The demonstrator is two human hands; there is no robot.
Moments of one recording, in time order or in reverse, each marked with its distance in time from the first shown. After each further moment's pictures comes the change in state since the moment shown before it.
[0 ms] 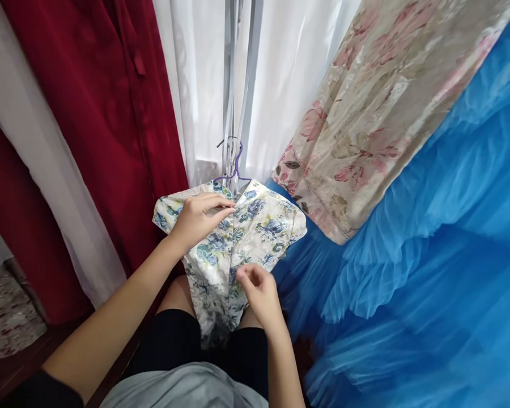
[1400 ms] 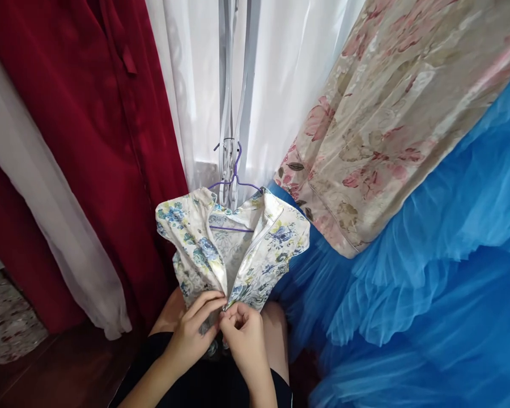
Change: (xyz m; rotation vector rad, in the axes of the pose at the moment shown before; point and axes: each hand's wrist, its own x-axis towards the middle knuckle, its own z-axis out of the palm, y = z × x) left_hand -0.202 0.039 0.049 -0.014 -0.159 -0.345; right_hand -0.032 0.020 0.032 0.121 -0.029 0.285
